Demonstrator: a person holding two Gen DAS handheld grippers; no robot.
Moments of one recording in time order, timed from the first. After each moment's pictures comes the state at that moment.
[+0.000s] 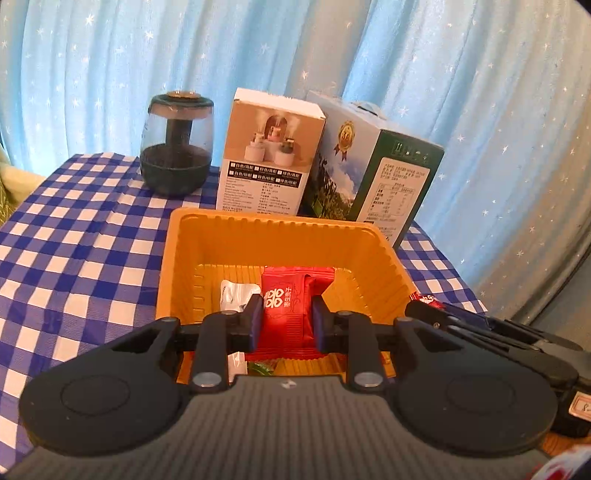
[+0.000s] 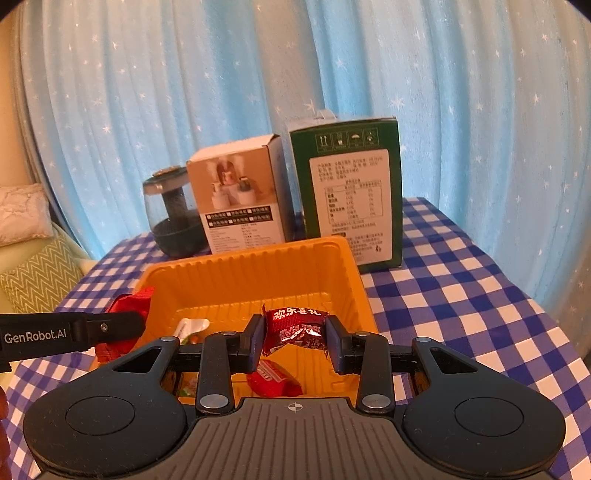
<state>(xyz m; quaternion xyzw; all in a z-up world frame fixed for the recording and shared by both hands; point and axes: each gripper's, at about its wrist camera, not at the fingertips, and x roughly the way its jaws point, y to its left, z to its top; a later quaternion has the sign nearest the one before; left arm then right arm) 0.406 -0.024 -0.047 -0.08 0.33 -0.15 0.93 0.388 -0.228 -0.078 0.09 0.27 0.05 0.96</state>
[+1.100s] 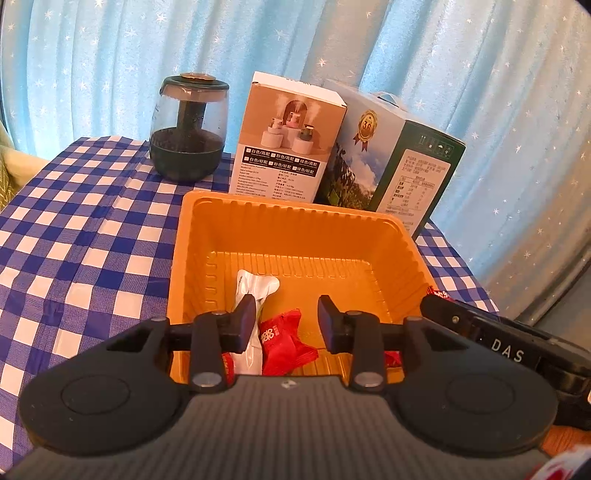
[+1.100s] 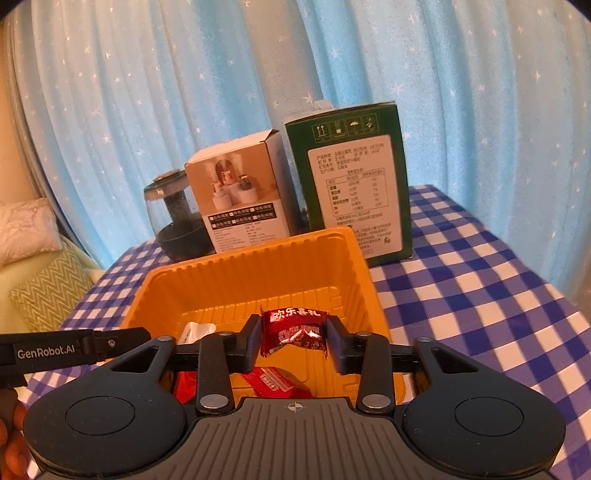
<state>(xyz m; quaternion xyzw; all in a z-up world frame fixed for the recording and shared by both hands) 0.419 -0.012 -0.060 -0.09 0.35 -0.14 0.92 0.400 -0.235 -0.087 0.13 0.27 0.07 0.95</state>
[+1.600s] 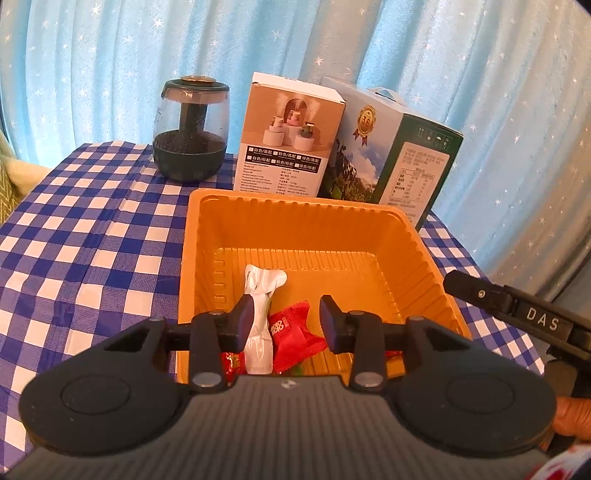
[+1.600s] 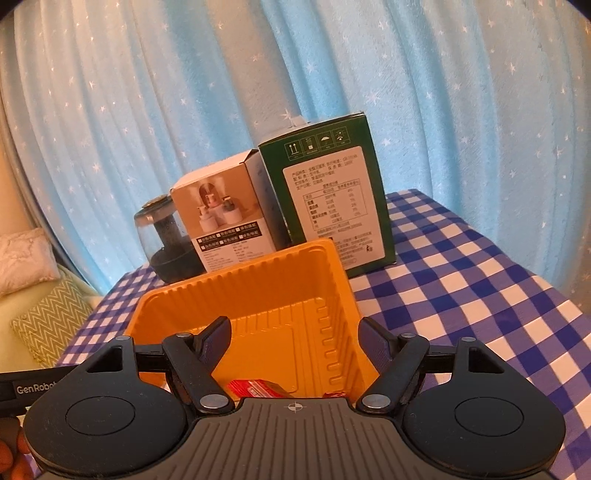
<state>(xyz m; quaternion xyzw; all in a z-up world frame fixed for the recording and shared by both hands) 0.409 -0.012 -0.058 -0.06 0.35 -0.14 0.93 0.389 -0.252 -0.083 0.16 0.25 0.04 0.95</state>
